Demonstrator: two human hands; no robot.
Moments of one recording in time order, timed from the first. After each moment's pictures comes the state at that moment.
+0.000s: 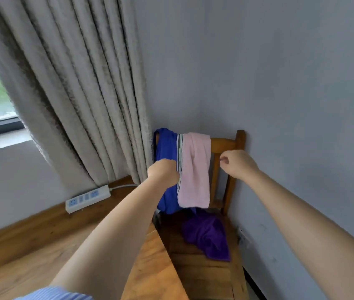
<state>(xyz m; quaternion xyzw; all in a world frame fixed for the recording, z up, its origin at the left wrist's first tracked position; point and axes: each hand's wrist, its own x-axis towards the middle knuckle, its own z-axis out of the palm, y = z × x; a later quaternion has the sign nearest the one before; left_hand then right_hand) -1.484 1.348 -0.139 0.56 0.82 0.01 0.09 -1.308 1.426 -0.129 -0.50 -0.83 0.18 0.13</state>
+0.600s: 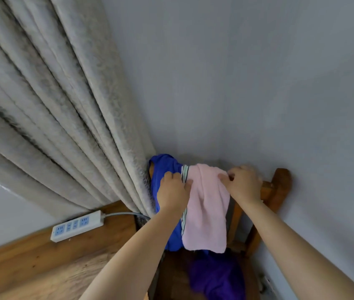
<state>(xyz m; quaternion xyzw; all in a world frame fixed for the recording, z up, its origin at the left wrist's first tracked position) -1.518 1.521 -0.204 0.40 0.90 0.17 0.10 -1.397 1.620 -0.217 -0.54 -0.81 0.18 0.17</state>
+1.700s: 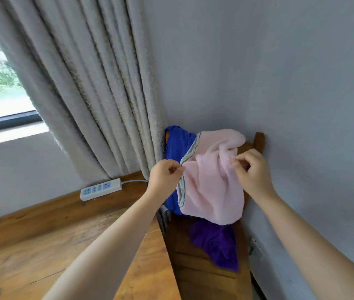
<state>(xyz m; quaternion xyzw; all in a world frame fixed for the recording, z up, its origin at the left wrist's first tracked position) -1.450 1.320 -0.136 0.45 0.79 0.40 0.12 -1.290 1.435 -0.155 -0.35 -0.79 0.22 0.45</state>
